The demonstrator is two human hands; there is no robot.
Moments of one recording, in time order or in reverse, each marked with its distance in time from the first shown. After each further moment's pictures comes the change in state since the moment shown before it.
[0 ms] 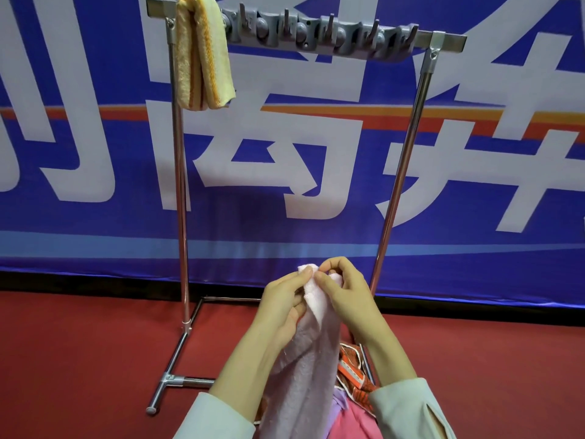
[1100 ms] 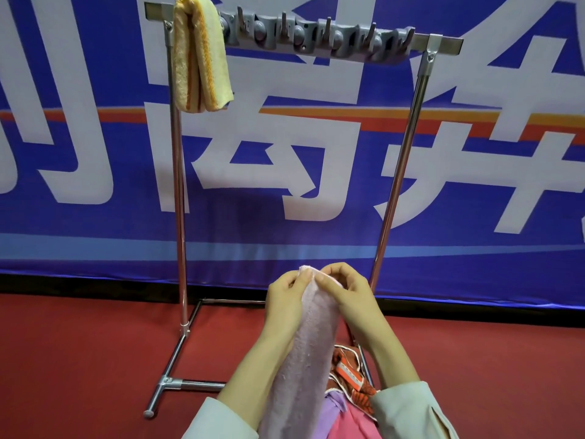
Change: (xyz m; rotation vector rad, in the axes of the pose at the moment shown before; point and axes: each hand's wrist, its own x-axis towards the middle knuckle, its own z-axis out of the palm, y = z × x) left_hand 0.016 -0.021 -0.002 0.427 0.168 0.301; right_hand 0.004 0.015 -0.009 0.124 -0.052 0.006
